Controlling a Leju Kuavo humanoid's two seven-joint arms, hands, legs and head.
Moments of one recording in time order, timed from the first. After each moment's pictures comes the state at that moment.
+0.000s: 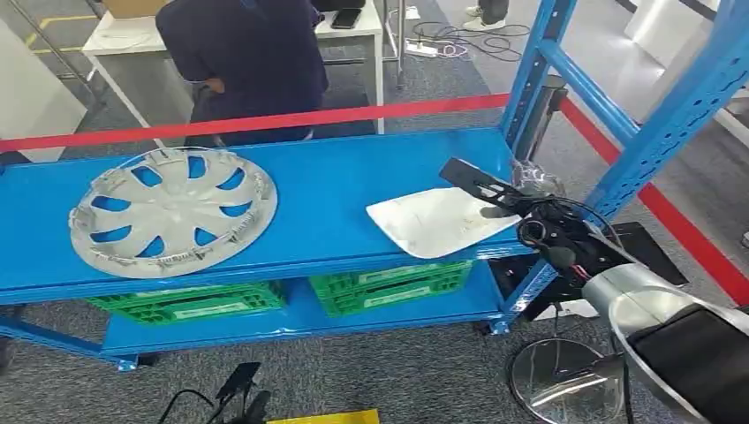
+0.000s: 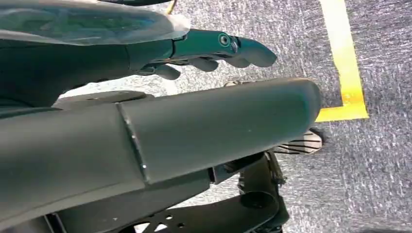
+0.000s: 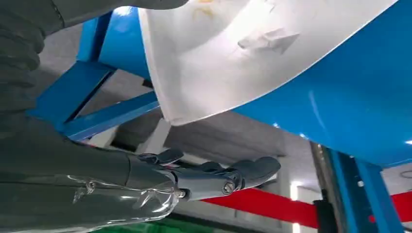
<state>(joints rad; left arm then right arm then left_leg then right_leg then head) -0.24 0.02 -1.09 -0.21 0.96 0.20 0.00 -0.94 -0.06 0.94 -0.34 0.33 -0.20 0.07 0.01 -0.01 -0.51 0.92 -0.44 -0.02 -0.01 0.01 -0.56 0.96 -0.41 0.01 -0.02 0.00</state>
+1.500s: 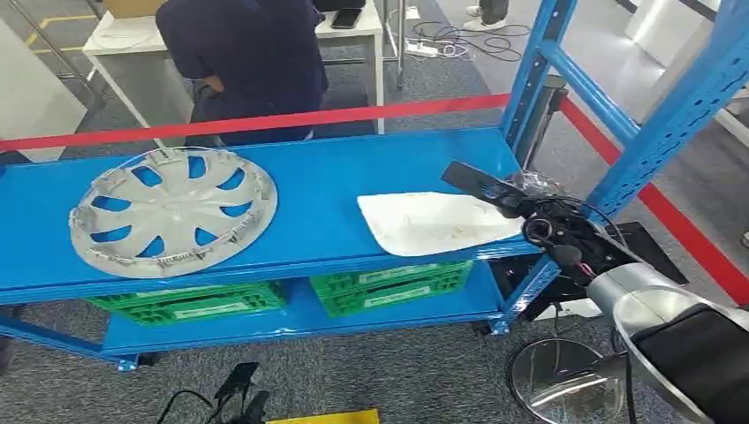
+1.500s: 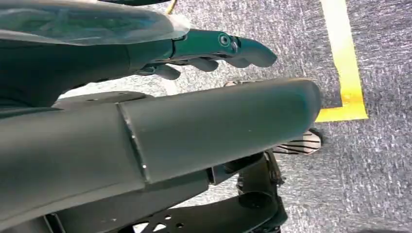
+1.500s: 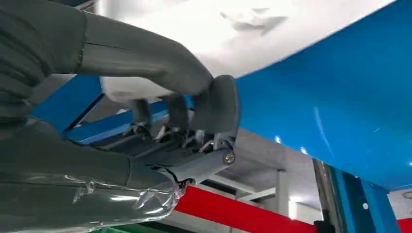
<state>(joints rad) -0.24 0.02 -1.09 -0.21 0.97 0.21 0.00 -0.94 -0.07 0.92 -0.34 0.30 -0.12 0.05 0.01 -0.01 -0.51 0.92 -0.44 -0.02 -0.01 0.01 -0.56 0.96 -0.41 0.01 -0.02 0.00</state>
